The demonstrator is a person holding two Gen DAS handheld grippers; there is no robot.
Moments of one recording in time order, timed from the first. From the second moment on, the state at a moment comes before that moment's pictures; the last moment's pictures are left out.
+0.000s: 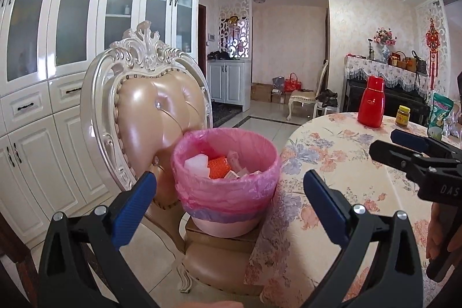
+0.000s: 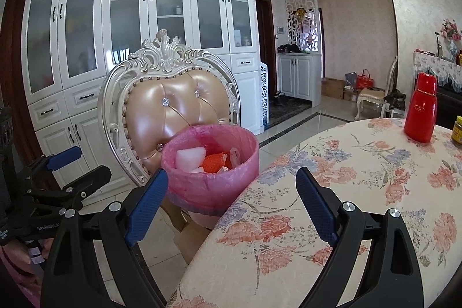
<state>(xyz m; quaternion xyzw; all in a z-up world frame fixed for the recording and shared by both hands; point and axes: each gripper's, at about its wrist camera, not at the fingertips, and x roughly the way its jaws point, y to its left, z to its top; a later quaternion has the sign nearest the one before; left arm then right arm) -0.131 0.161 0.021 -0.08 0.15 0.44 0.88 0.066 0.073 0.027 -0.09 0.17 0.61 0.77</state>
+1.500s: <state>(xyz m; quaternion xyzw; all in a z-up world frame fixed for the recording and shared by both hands) -0.129 0.155 0.018 -0.07 0.16 0.44 0.88 0.061 0.072 0.033 -0.08 0.17 0.62 0.76</state>
